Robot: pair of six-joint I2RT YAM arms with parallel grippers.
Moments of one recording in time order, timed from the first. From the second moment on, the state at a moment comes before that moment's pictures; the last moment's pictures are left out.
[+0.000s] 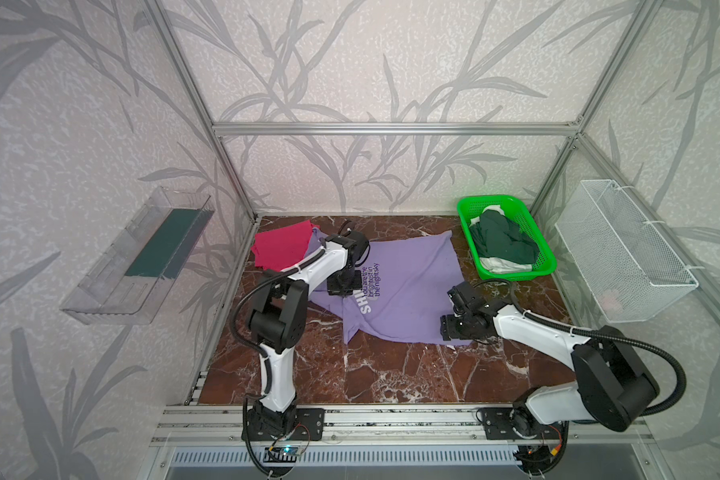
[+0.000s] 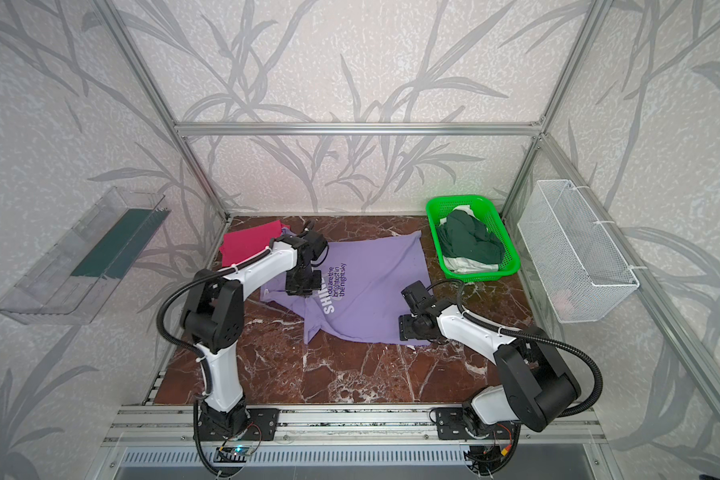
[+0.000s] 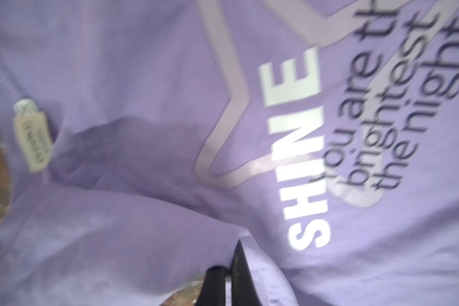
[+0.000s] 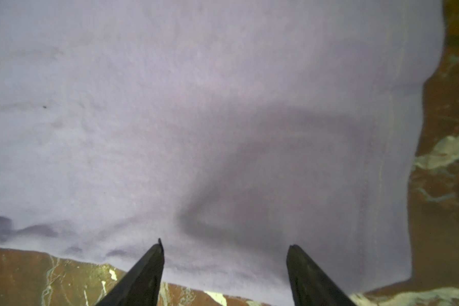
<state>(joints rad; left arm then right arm) -0.42 2.03 1.60 -1.10 -0.08 -0.52 0.54 1.42 0.72 -0.54 0.01 0.49</state>
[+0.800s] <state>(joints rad) -0.41 1.59 0.96 -0.63 -0.11 -0.54 0.53 1.43 0.74 -0.57 -0.01 0.49</state>
